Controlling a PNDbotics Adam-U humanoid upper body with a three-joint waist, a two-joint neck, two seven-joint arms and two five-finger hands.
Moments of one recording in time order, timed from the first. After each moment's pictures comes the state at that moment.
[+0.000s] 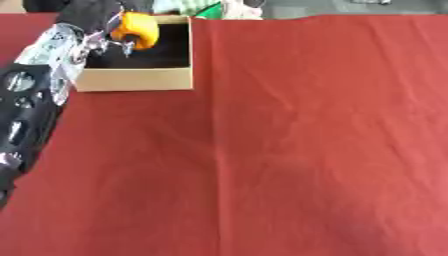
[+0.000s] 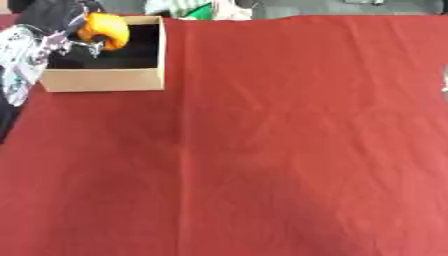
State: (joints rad) left arm -1.12 0.44 -0.16 -0.82 -1.30 -0.09 -0.04; right arm -0.67 -0.54 0.08 -1.98 0.32 0.10 -0.30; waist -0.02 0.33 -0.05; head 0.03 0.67
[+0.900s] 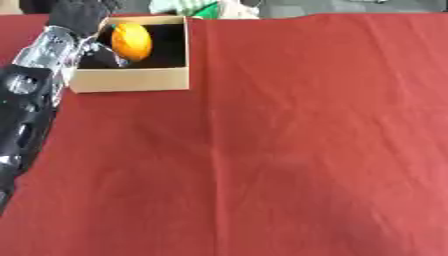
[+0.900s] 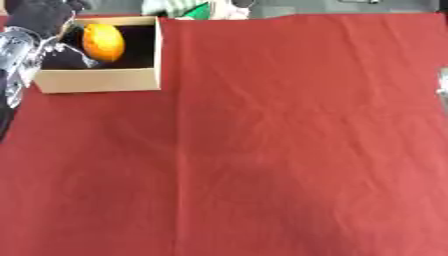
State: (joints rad) left arm -1.13 0.44 -0.13 -0.90 -1.39 0.01 -0.05; right arm -0.66 -0.54 0.08 -1.98 0.32 0.10 -0.30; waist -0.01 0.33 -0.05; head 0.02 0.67
